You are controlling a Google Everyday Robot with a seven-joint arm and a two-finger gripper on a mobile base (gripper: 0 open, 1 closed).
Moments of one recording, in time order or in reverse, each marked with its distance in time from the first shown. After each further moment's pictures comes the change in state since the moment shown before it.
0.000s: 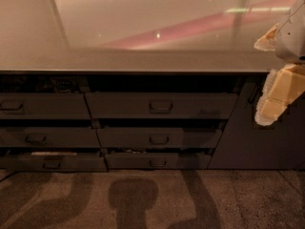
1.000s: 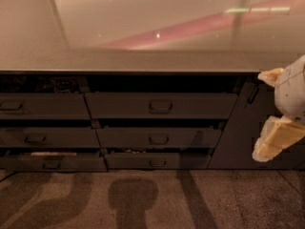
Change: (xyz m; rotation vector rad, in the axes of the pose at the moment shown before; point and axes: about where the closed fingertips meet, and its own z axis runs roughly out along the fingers) arm 0.036 0.038 0.050 0.127 0.000 0.002
